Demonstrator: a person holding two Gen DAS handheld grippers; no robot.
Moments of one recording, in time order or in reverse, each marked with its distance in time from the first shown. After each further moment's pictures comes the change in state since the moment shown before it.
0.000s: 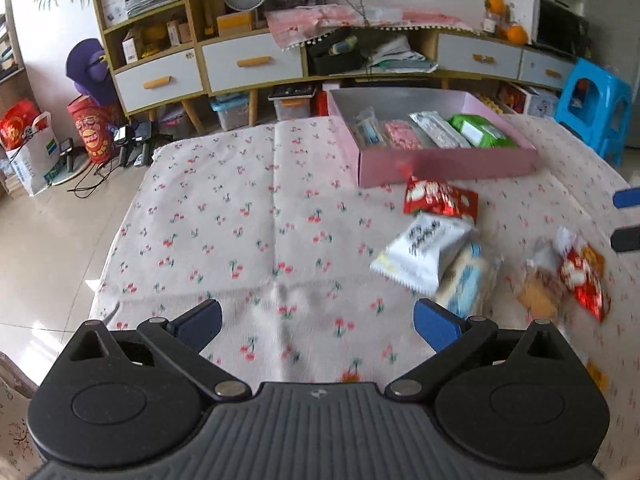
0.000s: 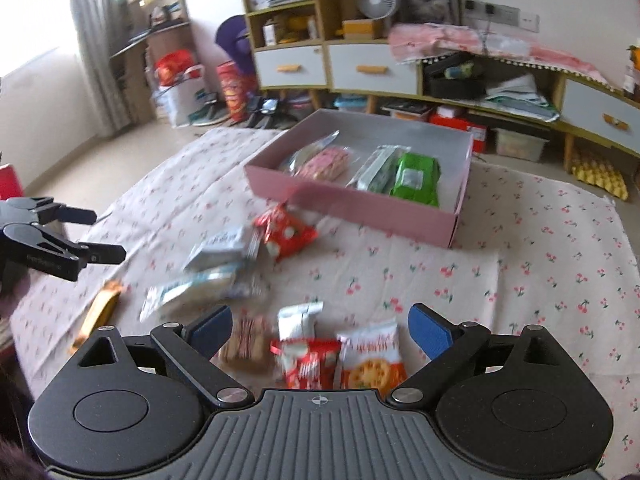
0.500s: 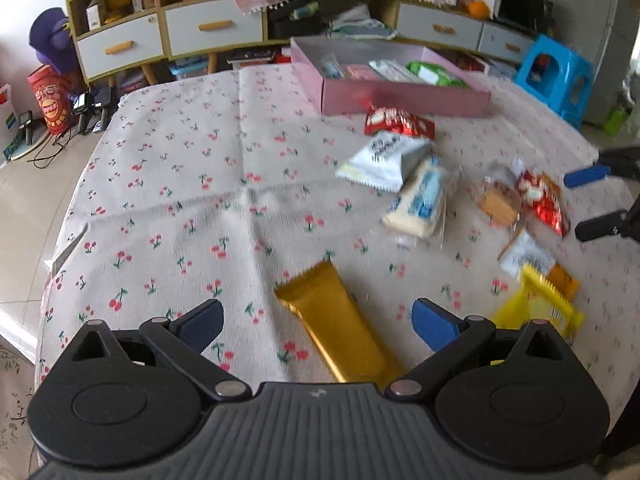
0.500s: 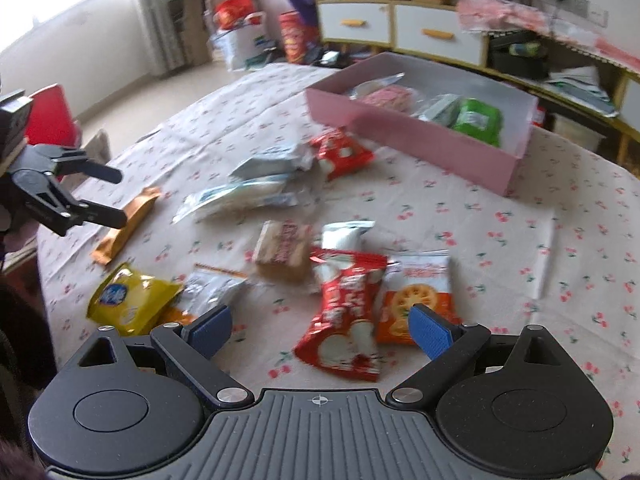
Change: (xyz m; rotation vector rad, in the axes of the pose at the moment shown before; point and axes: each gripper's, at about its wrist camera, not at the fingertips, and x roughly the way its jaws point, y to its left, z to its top) left arm -0.006 0.008 -0.046 0.024 0.092 -0.148; right arm 0.014 0.013 -0.036 -0.149 0.132 0.132
